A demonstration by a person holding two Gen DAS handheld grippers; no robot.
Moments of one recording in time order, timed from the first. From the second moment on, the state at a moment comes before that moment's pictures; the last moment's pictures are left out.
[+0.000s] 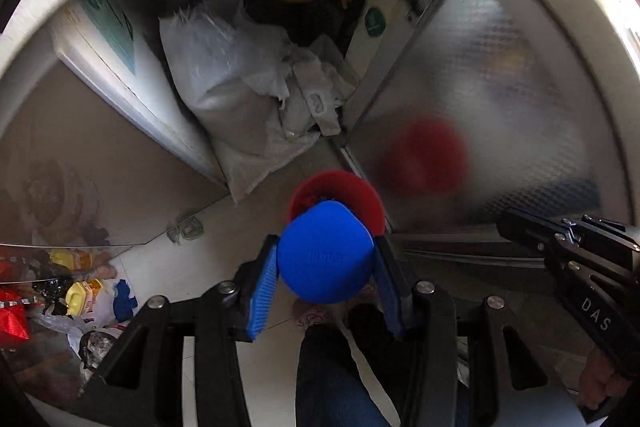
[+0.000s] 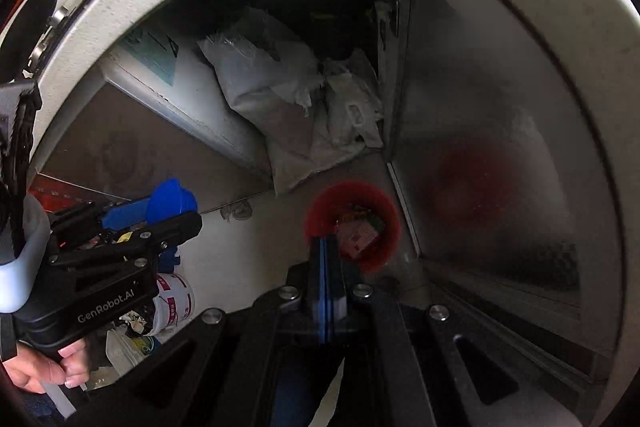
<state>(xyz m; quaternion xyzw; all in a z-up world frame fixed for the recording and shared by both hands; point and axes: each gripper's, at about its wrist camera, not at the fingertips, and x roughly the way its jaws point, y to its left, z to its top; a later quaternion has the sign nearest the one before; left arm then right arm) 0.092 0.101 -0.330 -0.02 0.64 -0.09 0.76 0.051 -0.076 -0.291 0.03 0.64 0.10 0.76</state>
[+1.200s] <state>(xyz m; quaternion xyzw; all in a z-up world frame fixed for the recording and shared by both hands) 0.125 0.052 -0.546 0.03 0.67 -0.15 0.73 0.063 -0.131 -0.498 0.04 0.69 0.06 0.72</state>
